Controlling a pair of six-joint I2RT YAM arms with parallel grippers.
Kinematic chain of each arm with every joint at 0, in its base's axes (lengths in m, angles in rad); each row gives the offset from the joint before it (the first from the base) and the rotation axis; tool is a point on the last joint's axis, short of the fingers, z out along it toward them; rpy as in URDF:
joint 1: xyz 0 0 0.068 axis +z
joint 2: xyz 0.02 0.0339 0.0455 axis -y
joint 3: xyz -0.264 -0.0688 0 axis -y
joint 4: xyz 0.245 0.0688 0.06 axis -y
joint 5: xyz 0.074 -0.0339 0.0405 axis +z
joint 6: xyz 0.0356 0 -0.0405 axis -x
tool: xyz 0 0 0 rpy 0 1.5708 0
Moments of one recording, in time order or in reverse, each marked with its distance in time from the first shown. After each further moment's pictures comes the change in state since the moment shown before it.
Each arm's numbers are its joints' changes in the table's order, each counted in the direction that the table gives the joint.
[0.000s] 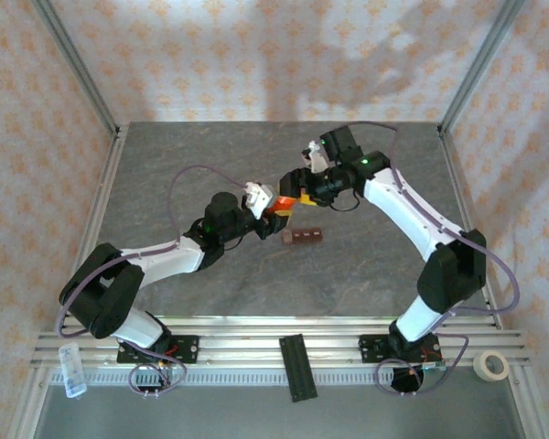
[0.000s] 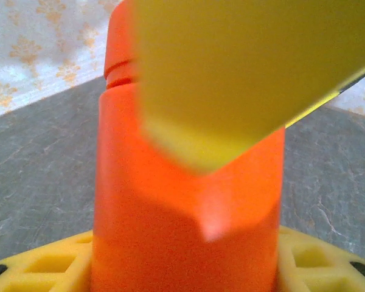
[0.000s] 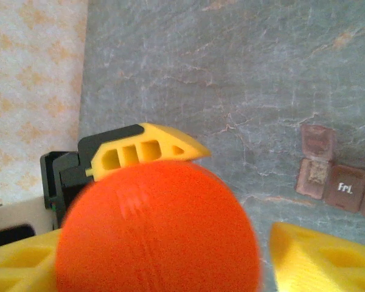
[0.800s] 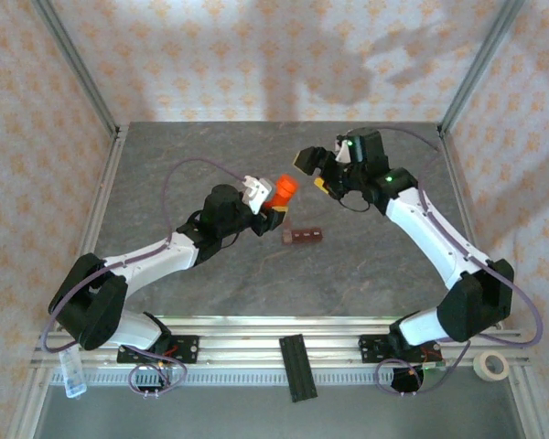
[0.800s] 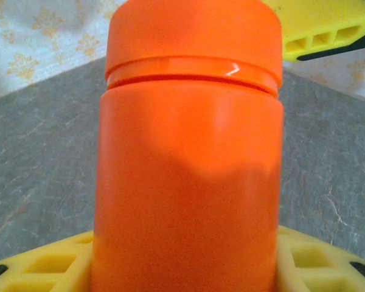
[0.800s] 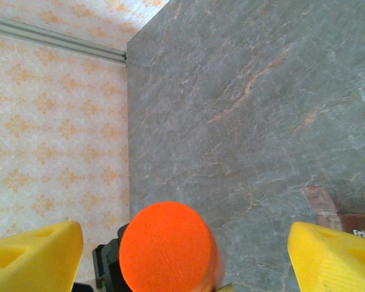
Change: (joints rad) left arm 0.001 0.077 0.087 -0.285 0.061 -0.001; right arm -0.029 0.178 -0.174 0.328 -0.194 -0.406
